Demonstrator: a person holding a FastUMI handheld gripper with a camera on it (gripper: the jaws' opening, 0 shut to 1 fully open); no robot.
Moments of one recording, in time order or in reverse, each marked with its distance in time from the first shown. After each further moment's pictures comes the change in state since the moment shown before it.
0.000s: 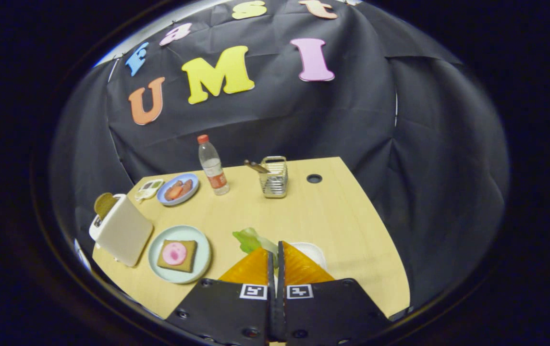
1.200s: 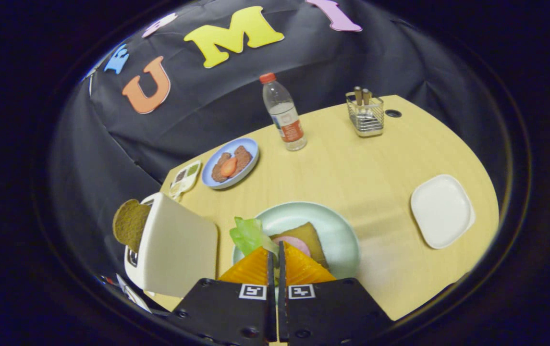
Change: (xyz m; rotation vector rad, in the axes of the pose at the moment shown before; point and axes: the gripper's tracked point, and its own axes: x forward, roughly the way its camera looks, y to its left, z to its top) arm 0.096 0.216 -0.080 0.220 0.281 0.075
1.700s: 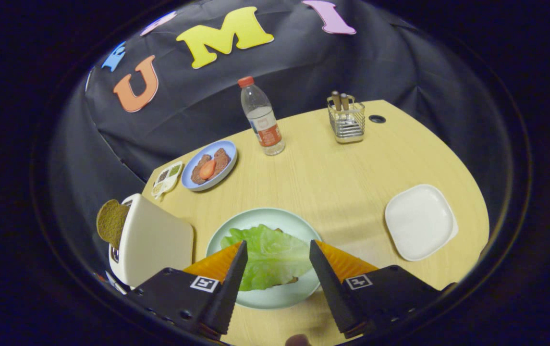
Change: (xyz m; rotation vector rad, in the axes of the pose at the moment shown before) arm -0.011 -0.027 0.021 -0.041 -0.053 -0.061
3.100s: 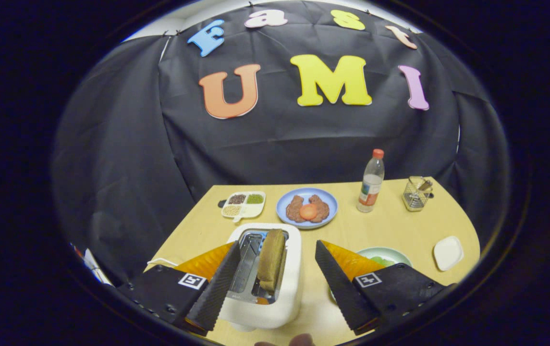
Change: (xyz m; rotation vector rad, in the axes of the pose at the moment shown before) arm -0.044 0.269 -0.010 -0.252 -0.258 0.081
